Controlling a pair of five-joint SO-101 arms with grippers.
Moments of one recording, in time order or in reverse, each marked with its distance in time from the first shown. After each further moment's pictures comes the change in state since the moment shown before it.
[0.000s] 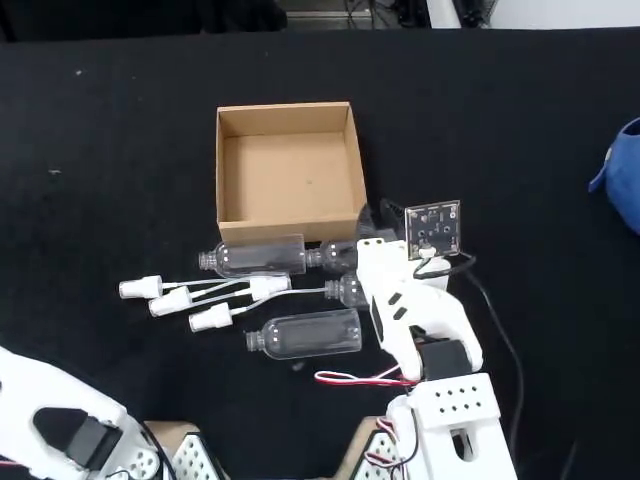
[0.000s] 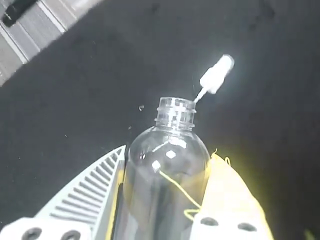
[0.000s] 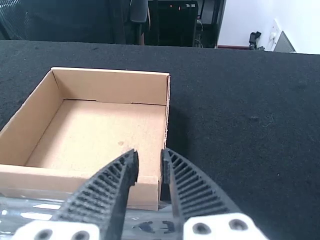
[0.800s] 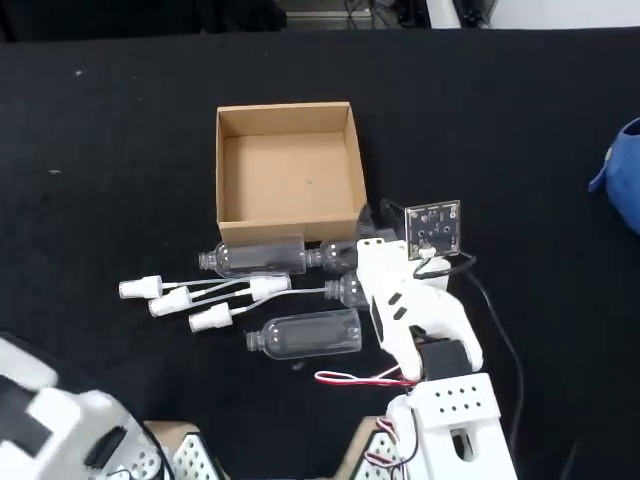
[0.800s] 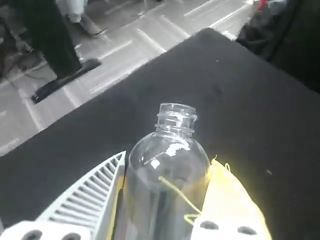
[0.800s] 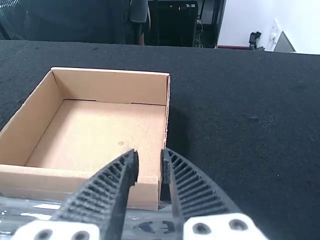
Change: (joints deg) left arm 4.4 -55.0 44.8 -6.5 4.0; right arm 0.0 0.0 0.0 0.0 0.0
